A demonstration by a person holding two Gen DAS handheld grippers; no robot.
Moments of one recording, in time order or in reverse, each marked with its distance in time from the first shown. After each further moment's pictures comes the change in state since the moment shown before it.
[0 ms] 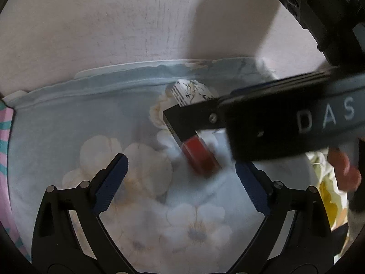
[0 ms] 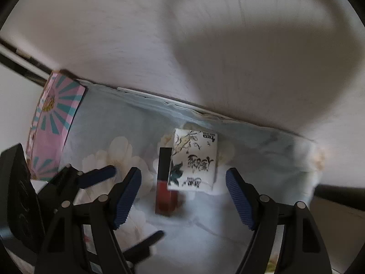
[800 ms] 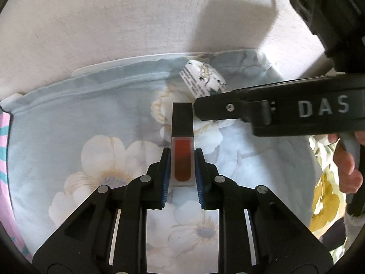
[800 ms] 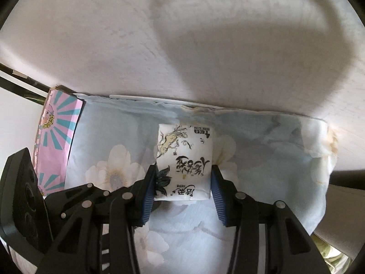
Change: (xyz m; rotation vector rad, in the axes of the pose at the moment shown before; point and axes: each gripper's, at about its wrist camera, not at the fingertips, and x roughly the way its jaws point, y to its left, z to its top) left arm -0.002 0.001 -0.018 0.039 0.034 -0.026; right arm 0.005 -0.008 -0.006 0.101 -0.048 0.037
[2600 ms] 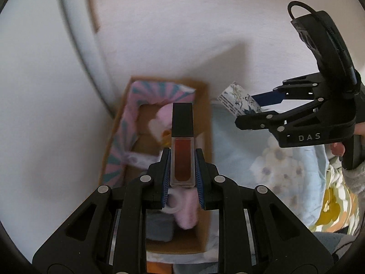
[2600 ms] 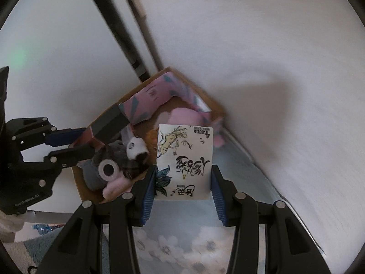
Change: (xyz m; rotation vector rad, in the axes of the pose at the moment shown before) left arm -0.288 0.295 -0.061 -0.255 -0.133 0.195; right arm 0.009 0.354 0.053 -0.624 0.047 -0.027
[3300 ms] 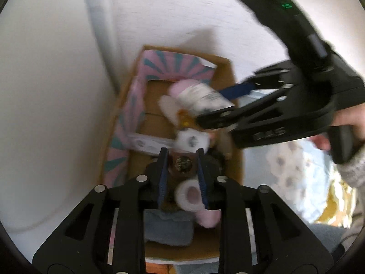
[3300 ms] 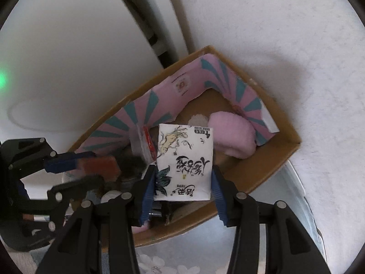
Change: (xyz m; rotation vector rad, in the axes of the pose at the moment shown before) left arm 0.049 0.038 -0.021 -0.034 0.072 -0.079; right arm 0.104 0.045 0.054 -0.043 0.139 0.065
